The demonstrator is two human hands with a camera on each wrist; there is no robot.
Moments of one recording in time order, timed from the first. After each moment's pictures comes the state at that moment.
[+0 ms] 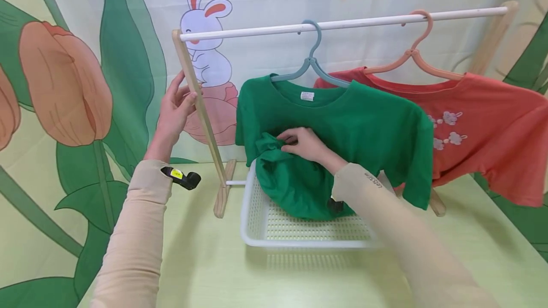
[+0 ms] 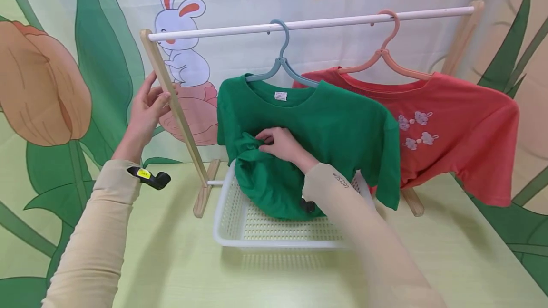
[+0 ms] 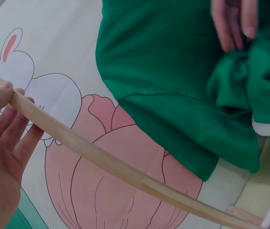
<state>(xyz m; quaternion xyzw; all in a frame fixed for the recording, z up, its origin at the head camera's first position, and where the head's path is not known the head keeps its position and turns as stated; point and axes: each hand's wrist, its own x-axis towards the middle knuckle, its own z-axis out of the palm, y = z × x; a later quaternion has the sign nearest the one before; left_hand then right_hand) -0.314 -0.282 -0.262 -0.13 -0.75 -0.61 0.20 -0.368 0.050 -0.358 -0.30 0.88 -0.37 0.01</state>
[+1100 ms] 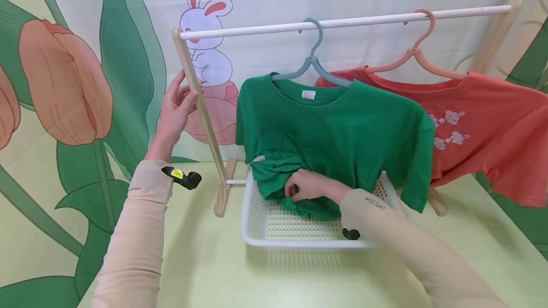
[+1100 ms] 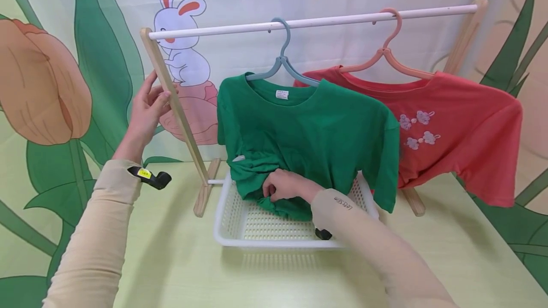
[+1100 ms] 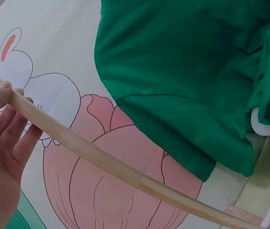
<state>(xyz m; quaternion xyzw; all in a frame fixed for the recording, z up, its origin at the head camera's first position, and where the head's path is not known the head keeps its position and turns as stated) -0.316 -0.282 -0.264 -0.11 -0.76 -0.61 0.20 -0.328 0.058 -0.425 -0.43 0.87 -0.17 0.17</state>
